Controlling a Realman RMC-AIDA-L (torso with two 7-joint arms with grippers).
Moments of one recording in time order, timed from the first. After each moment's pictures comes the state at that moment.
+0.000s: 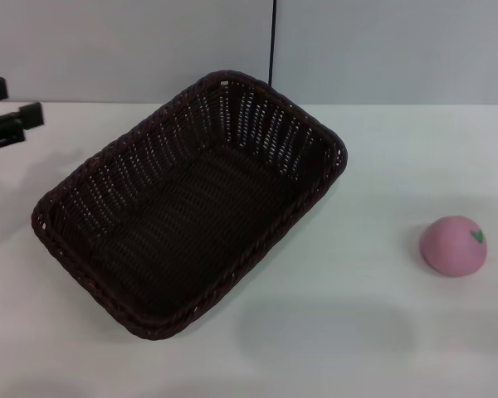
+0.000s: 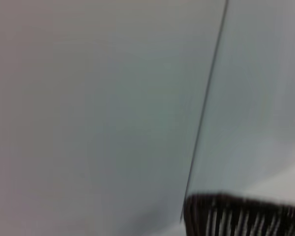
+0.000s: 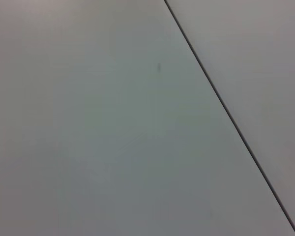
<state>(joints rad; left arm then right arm) -0.14 -2.06 0.76 1.37 1.80 1.54 -1.81 0.32 2.08 -0.39 0.06 -0.99 -1.71 0.60</state>
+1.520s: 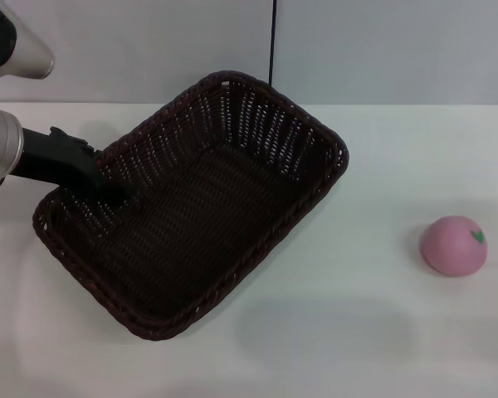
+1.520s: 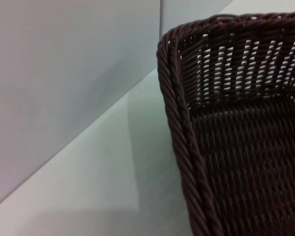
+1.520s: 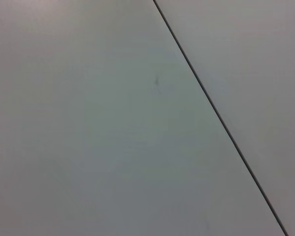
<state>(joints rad) -0.43 -2.07 1.18 1.35 2.47 1.40 -2.13 0.29 2.08 -0.39 0.02 -0.99 -1.73 0.64</state>
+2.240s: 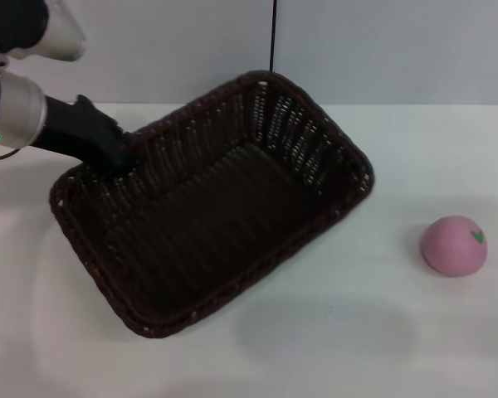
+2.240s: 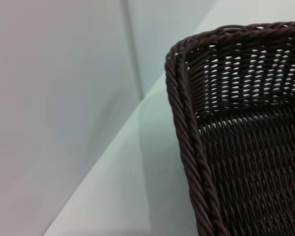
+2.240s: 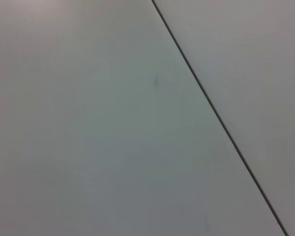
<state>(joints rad) -0.53 -2.07 1.19 1.33 2.47 1.42 -1.98 0.30 2.08 -0.38 0.02 -0.99 -1.72 0.65</state>
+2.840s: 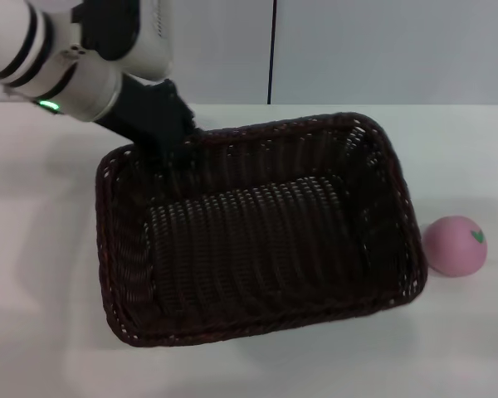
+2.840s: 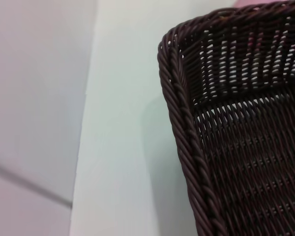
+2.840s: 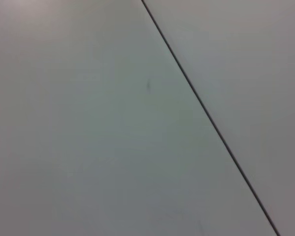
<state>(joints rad) -0.72 -2.07 1.24 1.24 2.47 1.49 -1.64 0.30 2.08 -0.37 0.02 -0.99 -1.72 0.67</state>
